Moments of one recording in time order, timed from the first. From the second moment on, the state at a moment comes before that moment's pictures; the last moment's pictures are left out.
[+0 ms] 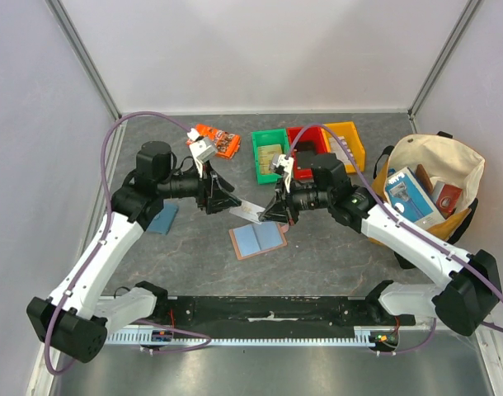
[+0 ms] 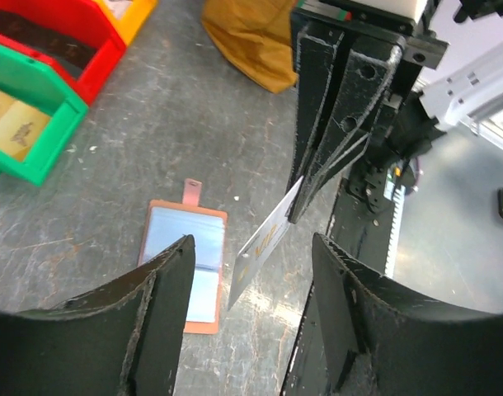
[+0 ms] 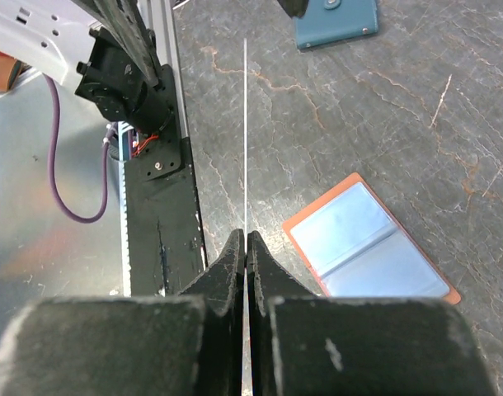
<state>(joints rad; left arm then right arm) -0.38 1.05 1.07 -0.44 0.84 -0.03 0.68 1.25 1.00 -0.20 -0.76 0.05</state>
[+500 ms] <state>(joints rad) -0.38 1.11 1.08 -0.50 1.03 0.09 0.68 1.24 1.00 -0.23 -0.82 -0.01</state>
